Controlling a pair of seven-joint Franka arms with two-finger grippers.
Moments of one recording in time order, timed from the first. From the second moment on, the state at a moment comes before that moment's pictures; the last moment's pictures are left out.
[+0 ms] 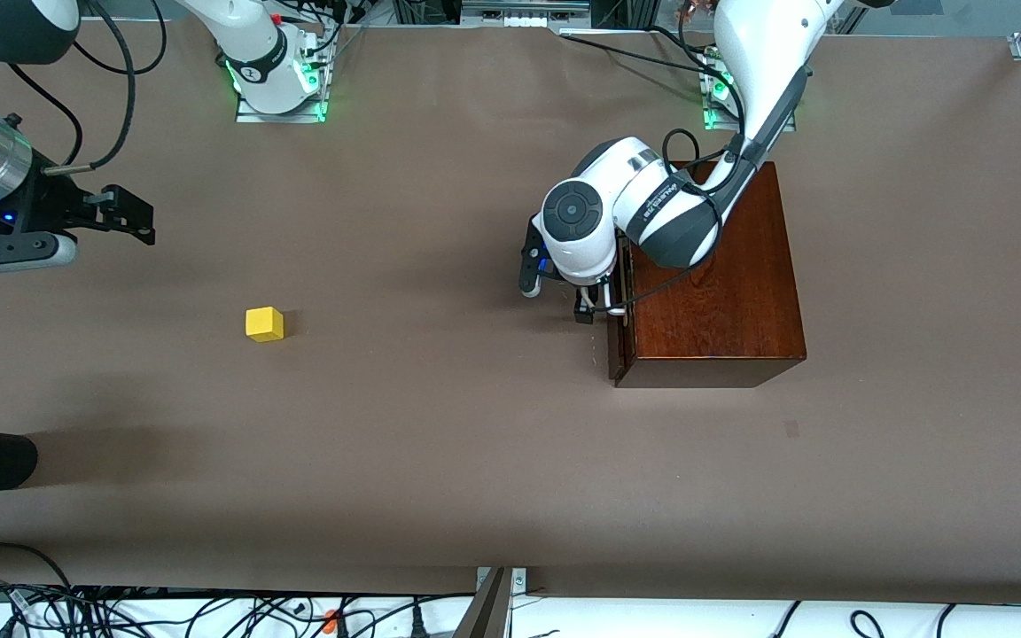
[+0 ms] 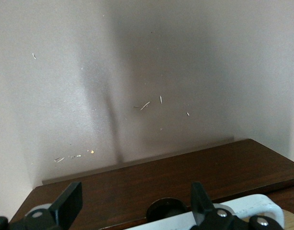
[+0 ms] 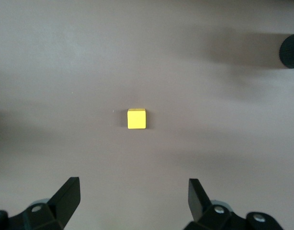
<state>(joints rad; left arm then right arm) -0.40 0.60 -0.32 -1.57 0.24 1.91 0.93 0.15 0.08 -0.06 -1.55 -0.02 1.61 -0.04</state>
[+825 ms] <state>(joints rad) -0.31 0.32 -0.34 -1.53 0.07 1.63 0.32 0.15 0.09 -0.06 -1.53 0.00 1.57 -0.04</state>
